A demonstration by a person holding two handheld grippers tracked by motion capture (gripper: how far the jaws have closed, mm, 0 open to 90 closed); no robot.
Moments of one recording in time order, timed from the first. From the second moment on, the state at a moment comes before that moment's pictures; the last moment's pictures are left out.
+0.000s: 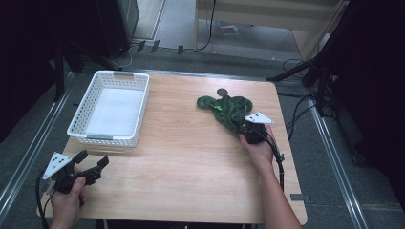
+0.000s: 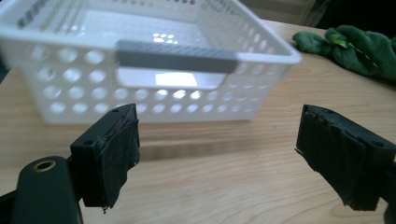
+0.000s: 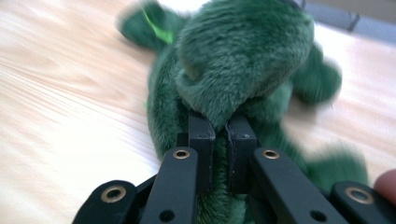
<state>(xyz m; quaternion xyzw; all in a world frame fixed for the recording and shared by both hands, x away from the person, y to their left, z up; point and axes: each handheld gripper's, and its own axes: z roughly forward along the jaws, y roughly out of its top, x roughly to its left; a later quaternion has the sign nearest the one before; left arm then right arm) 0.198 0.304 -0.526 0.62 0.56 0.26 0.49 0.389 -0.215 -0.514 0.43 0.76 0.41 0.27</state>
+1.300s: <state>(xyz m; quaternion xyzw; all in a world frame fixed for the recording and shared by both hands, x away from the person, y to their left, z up) 0.259 0.121 -0.489 0.75 0.25 -0.09 0.60 0.239 -0.137 -0.386 0.34 0.74 0.55 0.18</state>
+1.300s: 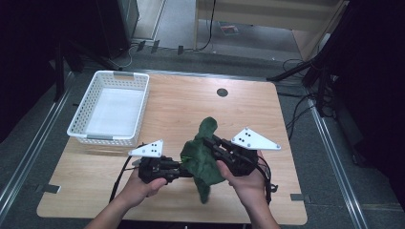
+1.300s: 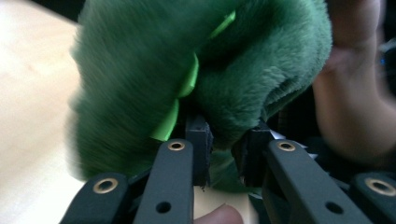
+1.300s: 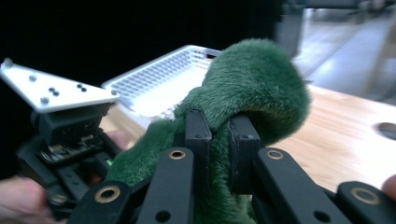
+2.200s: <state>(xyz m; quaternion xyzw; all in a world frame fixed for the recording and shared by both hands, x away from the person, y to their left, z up) 0.270 0.109 -0.538 0.80 0.39 0.07 0.45 0.232 -0.165 -0.529 0.32 0.85 0.37 0.20</state>
